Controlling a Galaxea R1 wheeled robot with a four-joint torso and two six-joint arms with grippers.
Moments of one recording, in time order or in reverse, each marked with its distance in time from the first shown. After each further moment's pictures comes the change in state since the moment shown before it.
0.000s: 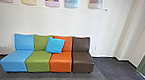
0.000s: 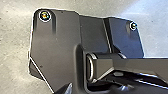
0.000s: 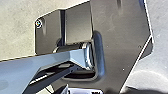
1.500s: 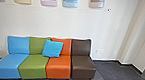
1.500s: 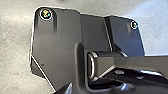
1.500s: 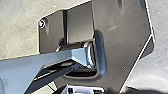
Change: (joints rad) left arm 0.006 -0.005 0.000 0.000 -0.001 0.000; right arm -0.005 -0.063 0.095 -0.003 0.001 0.002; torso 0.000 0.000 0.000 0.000
